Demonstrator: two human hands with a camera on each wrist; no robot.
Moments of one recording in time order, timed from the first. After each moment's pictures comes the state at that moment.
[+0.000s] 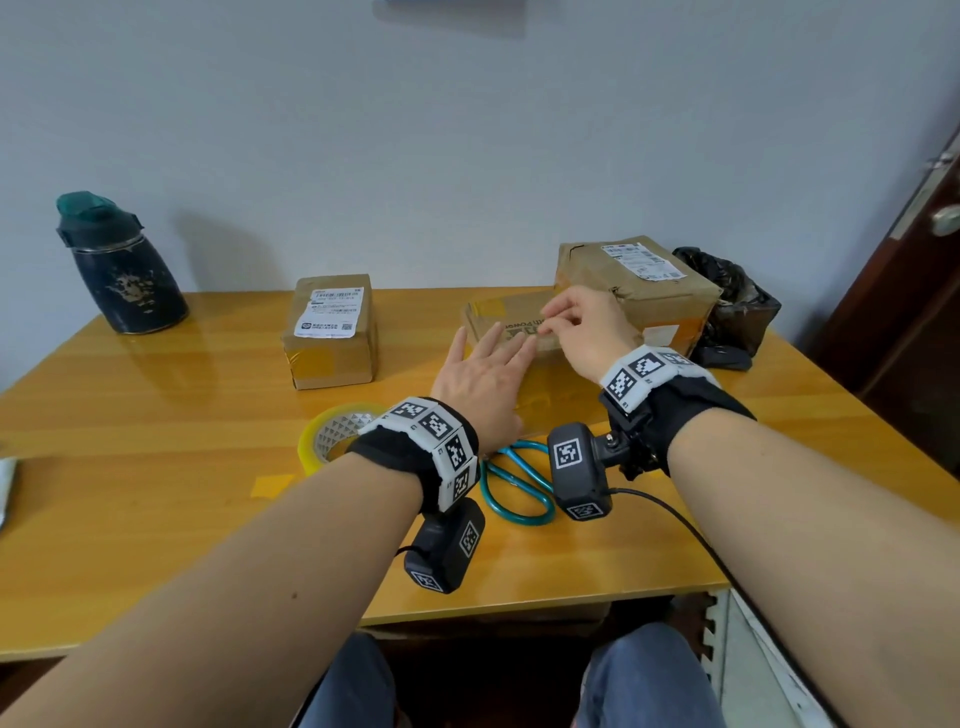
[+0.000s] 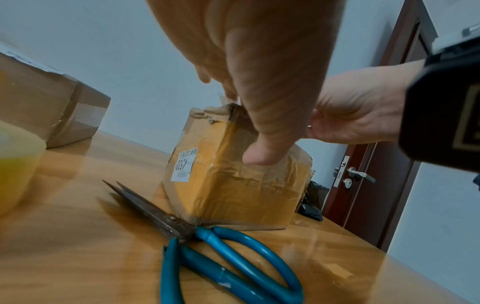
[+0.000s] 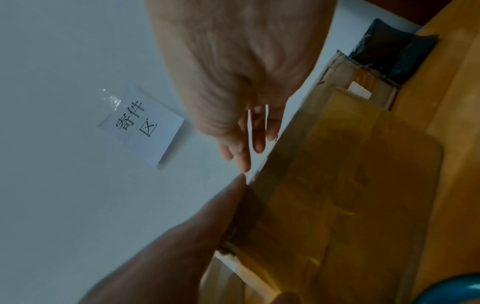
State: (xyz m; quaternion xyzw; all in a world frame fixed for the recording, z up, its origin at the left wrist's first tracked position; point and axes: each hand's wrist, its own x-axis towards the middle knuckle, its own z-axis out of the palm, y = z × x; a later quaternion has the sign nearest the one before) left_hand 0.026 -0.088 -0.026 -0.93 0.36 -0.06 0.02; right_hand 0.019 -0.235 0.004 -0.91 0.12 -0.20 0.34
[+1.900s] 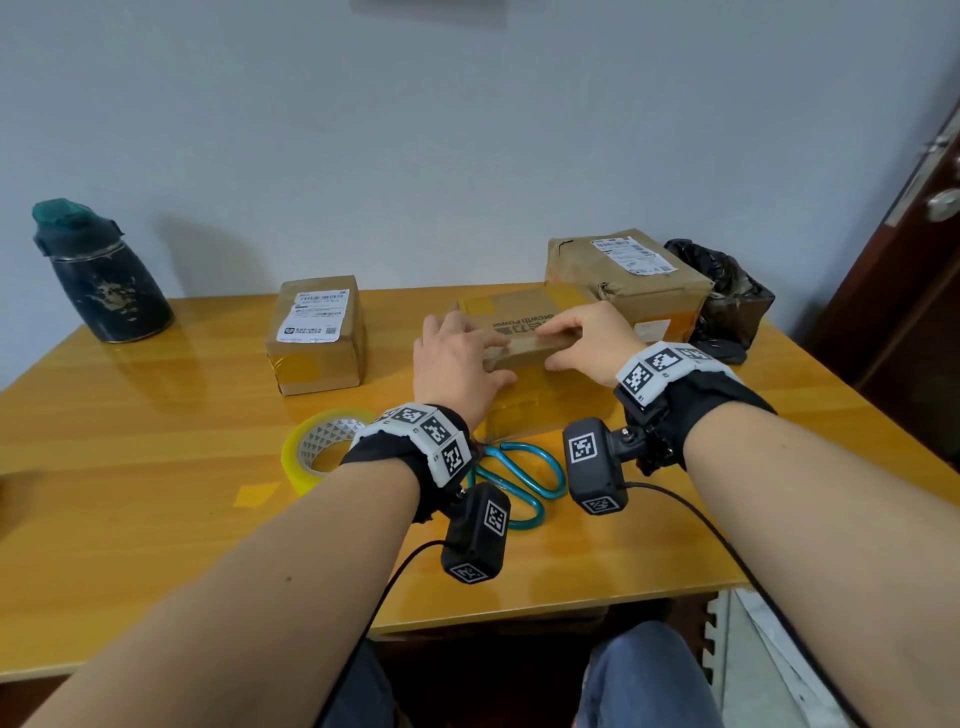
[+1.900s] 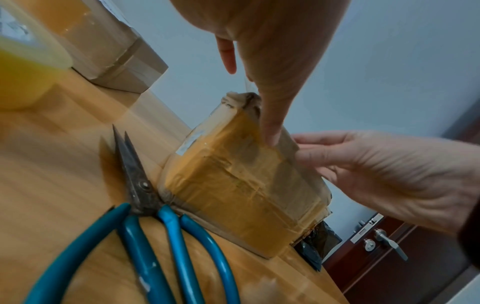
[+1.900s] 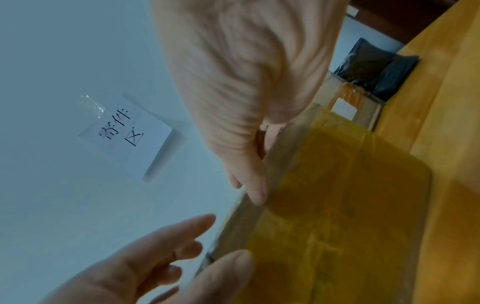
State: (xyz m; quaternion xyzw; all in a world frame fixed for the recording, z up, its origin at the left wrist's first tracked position) left_hand 0.044 -0.098 -0.036 -0.92 0.22 -0.18 -0.27; right_hand 0.018 -0.270 -0.004 -0.96 0.04 -0.08 0.28
